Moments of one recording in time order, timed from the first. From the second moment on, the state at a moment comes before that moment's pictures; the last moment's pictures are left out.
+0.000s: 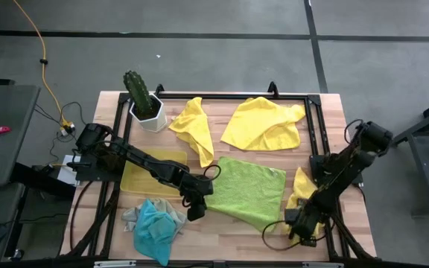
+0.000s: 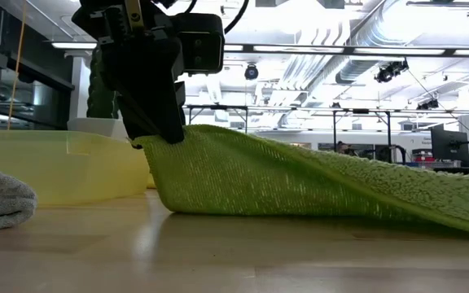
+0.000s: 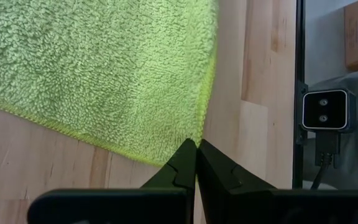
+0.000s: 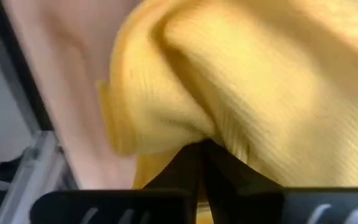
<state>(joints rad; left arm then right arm) -0.18 1.79 1.02 -0.16 0.26 -0.60 0.94 1.49 0.66 -0.42 -0.22 1.12</state>
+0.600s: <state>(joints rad) -0.18 1.79 1.02 -0.16 0.26 -0.60 0.84 1.33 0.67 -0.15 -0.04 0.91</state>
